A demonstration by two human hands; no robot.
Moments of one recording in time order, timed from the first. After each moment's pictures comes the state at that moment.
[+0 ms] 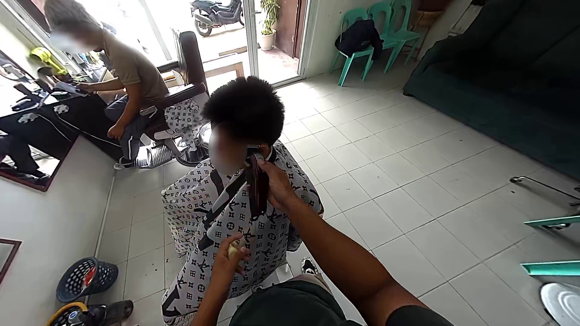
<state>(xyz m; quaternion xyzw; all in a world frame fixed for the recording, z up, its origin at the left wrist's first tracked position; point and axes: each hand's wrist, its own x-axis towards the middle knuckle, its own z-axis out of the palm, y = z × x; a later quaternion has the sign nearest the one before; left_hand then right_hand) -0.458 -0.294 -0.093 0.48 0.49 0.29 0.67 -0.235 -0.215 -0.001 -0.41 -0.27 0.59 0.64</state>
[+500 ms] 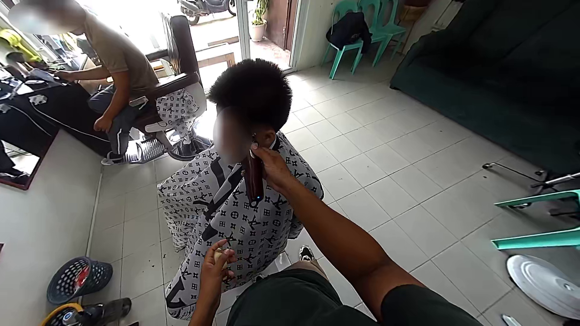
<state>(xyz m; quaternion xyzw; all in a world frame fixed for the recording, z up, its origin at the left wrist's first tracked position) -0.519 -0.311 -0.117 0.37 0.53 0.36 0.67 -0.257 -0.199 0.000 -0.47 -0.32 0.56 0.61</state>
